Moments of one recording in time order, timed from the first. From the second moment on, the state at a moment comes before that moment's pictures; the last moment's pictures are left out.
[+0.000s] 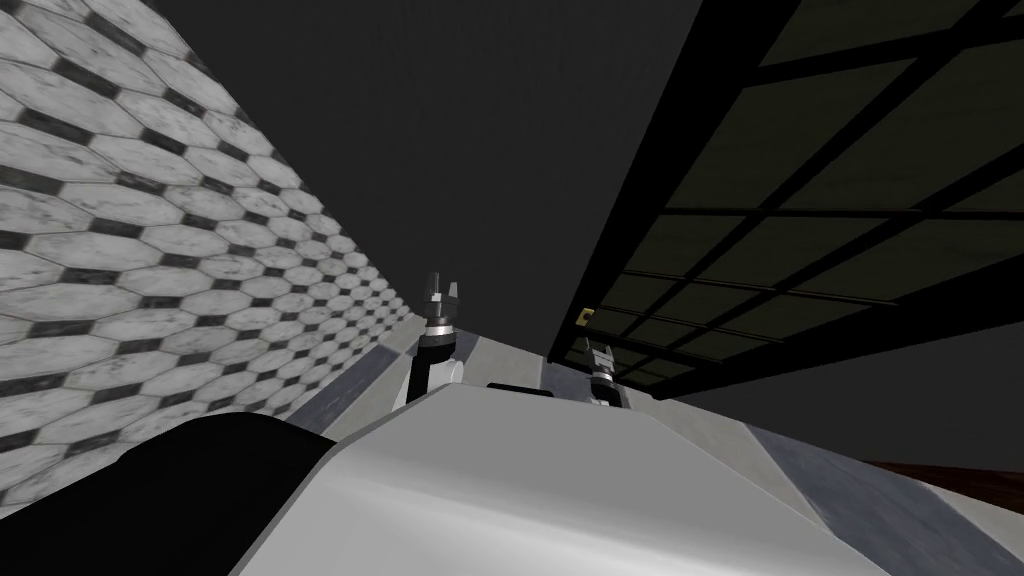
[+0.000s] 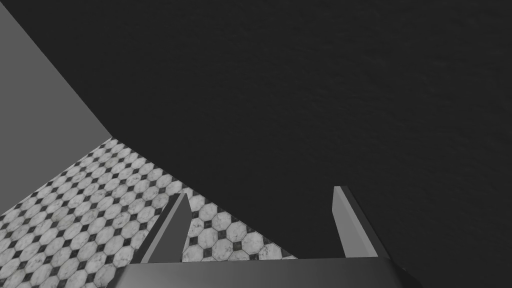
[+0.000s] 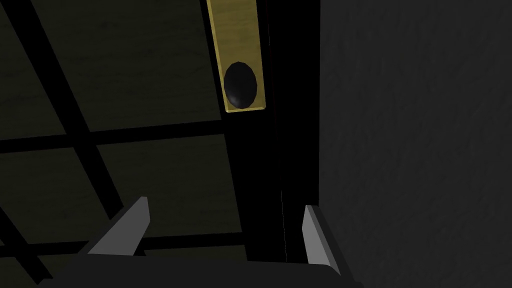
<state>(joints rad) 0.16 -0.12 -0.09 -0.99 -0.18 -0.77 1.40</state>
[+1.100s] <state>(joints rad) 0.14 -0.16 -0.11 -0.85 -0.21 -0.82 1.48</state>
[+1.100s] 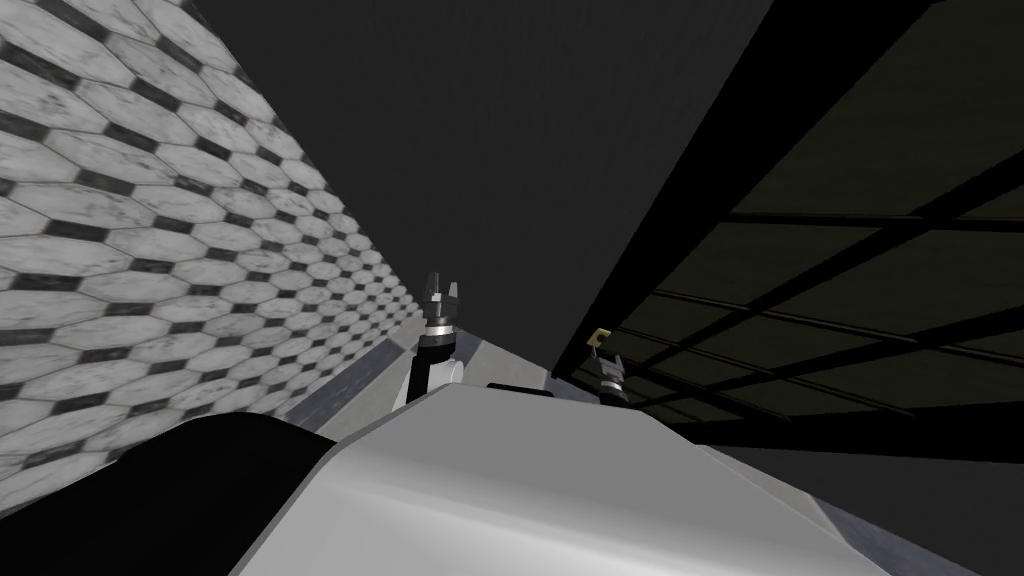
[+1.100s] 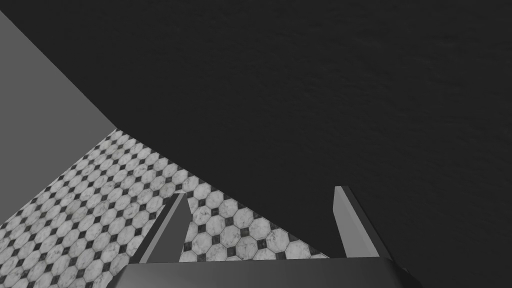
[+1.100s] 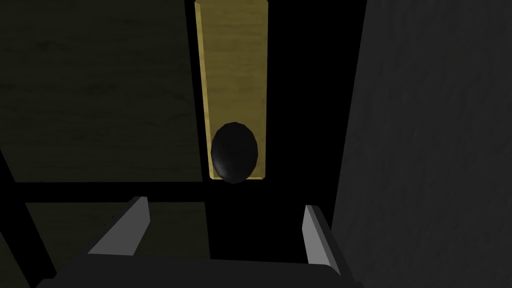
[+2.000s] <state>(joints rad) 0.15 -0.20 -0.13 -0.81 -0.22 -0.85 1.43</state>
